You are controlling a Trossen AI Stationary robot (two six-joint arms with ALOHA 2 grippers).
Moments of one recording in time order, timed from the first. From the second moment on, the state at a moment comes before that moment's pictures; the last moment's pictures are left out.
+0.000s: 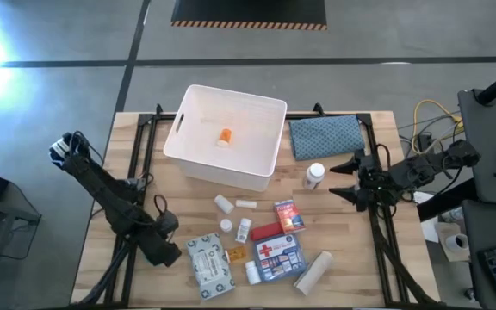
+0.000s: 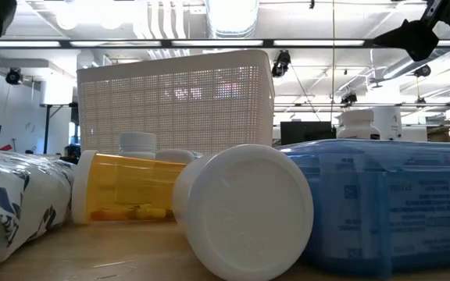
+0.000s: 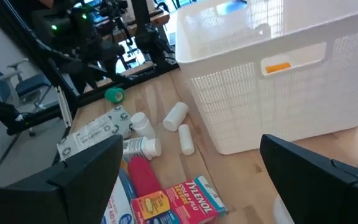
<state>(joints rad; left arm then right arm) -0.79 1.25 0.93 -0.95 -0.03 -1.61 0.41 0.40 0.53 -0.45 0.50 0.53</state>
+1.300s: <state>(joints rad) -0.72 1.13 0.93 -0.90 -0.60 -1.66 0.41 0.71 0.88 -0.69 0.72 0.93</state>
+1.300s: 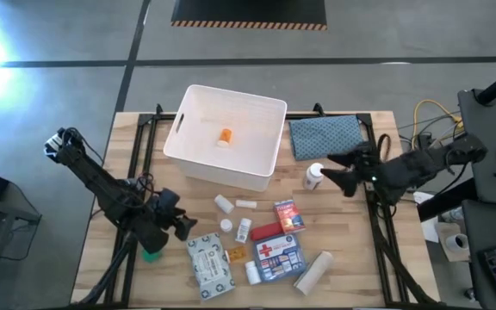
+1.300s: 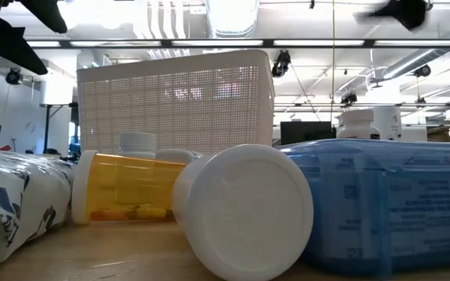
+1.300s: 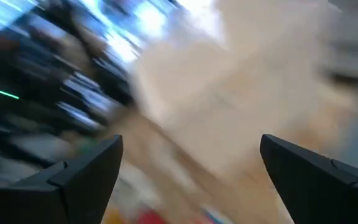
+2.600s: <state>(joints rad) -0.65 1.12 0.93 -0.90 -0.60 -1.57 -0.15 1.15 0.82 -0.93 0.15 0.55</state>
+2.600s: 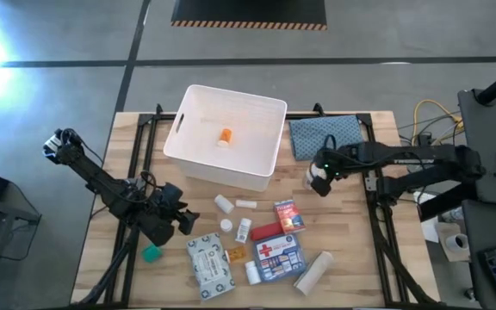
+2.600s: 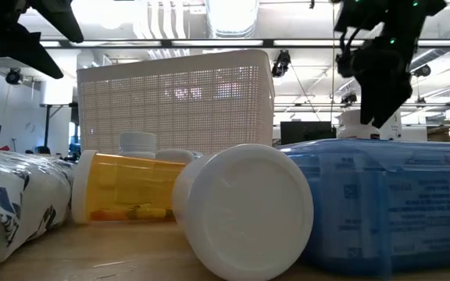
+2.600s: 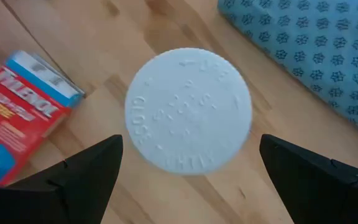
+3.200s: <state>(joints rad) -0.65 1.12 0.93 -0.90 -0.60 -1.57 -0.16 1.29 0.85 -0.83 0.13 0.47</state>
